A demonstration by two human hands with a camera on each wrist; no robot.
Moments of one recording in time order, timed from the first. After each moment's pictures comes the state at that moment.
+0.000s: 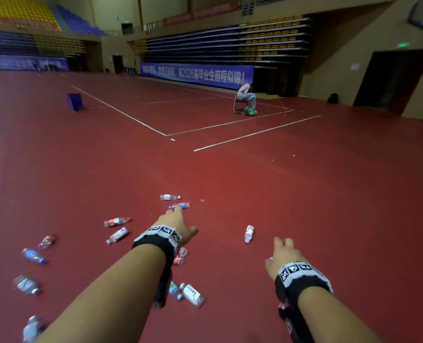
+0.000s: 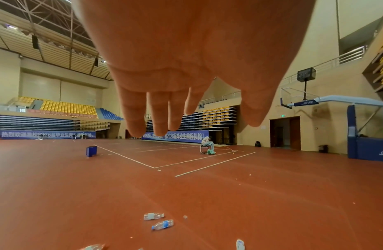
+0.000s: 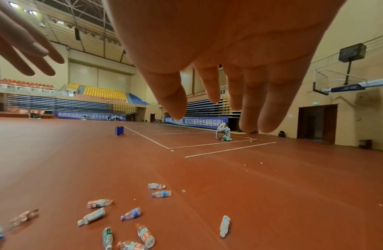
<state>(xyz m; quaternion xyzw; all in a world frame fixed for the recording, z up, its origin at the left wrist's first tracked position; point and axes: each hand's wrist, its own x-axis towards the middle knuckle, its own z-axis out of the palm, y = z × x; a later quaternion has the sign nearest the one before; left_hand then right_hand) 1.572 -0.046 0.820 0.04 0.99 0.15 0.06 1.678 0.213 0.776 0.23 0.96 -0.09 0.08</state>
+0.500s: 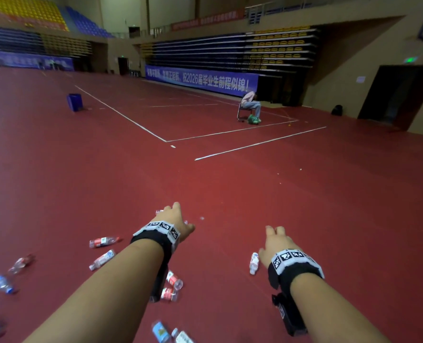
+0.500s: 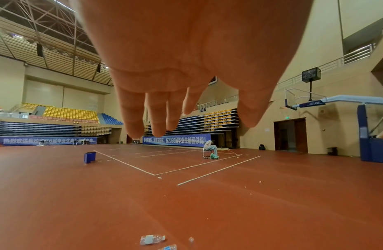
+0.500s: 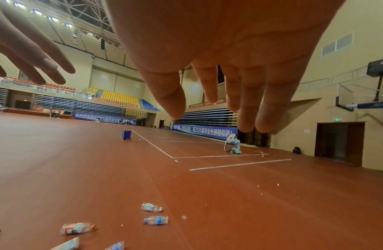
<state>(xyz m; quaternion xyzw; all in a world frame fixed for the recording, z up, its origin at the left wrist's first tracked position) 1.322 -0.023 0.815 0.03 0.99 0.17 0.03 1.413 0.233 0.796 0.19 0.98 -0.06 0.05</state>
